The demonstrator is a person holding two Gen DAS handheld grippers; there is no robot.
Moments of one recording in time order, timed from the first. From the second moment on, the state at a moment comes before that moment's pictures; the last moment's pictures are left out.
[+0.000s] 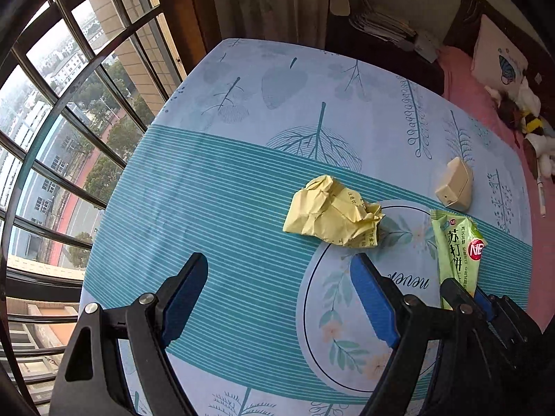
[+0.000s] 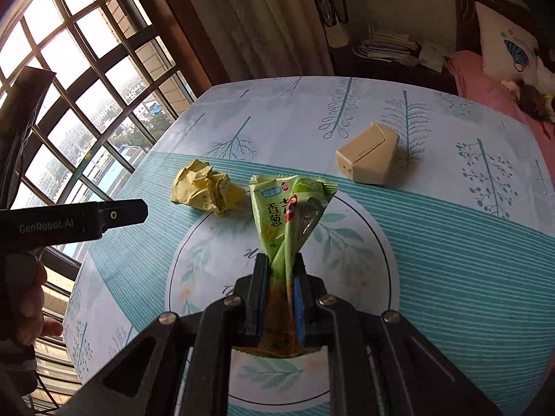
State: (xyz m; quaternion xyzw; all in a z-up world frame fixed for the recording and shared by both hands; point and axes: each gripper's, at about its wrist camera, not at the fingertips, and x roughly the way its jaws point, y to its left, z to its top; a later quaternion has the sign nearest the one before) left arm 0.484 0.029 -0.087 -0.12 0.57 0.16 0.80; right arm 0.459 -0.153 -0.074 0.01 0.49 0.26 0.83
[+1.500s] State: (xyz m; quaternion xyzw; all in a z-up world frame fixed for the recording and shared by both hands) left arm 0.322 0.001 -0.027 -0.08 0.52 0.04 0.85; right arm 0.320 -0.168 -0.027 0.05 0.49 0.21 0.85
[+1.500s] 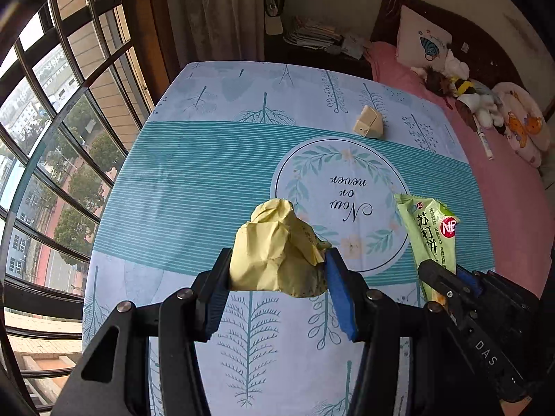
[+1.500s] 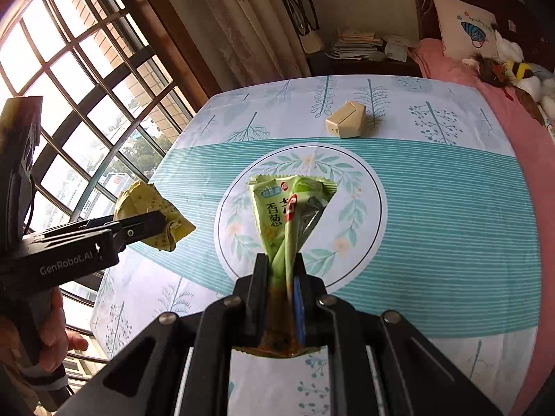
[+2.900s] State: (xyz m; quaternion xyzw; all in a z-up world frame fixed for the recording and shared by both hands) left arm 0.009 -0.012 -0.209 0.00 0.64 -0.11 0.76; right arm -0.022 -0.138 -0.204 0.11 0.66 0.09 0.74
